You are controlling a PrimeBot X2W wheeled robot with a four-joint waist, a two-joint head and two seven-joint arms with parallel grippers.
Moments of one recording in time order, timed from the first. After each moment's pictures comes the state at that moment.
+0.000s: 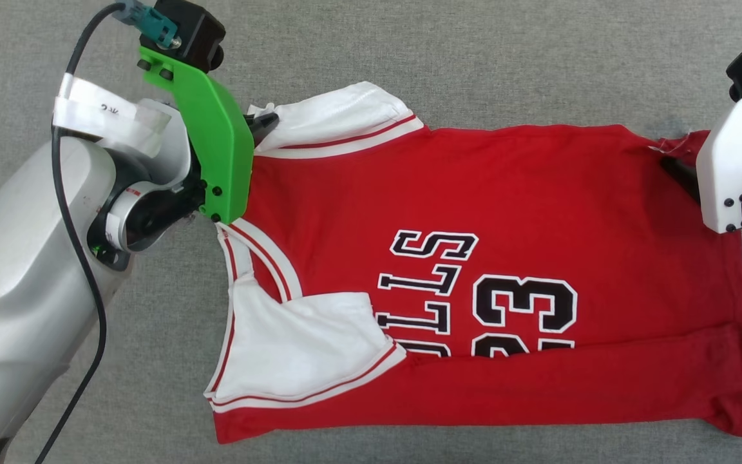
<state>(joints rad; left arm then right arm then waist) -0.92 0.61 -0.71 0.07 -0.96 0.04 0.70 -0.70 -0.50 0.27 0.24 0.47 0.13 0.96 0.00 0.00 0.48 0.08</state>
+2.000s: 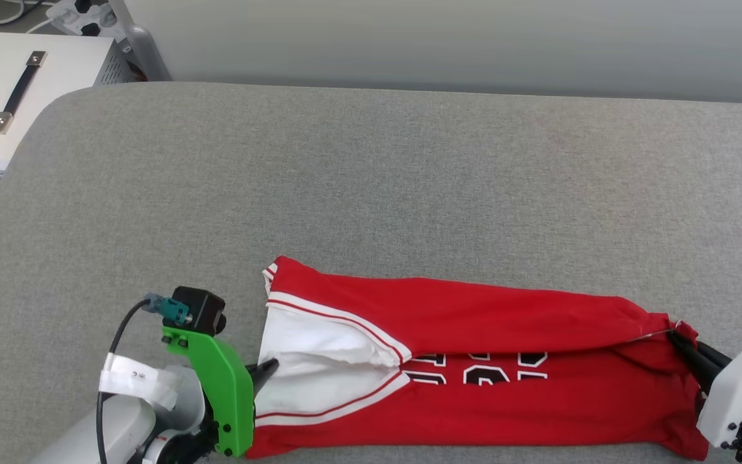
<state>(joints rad) -0.31 0.67 -0.73 -0.01 -1.05 0.13 0.43 -0.09 -0.60 0.26 0.18 0.76 0.13 0.21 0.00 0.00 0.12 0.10</state>
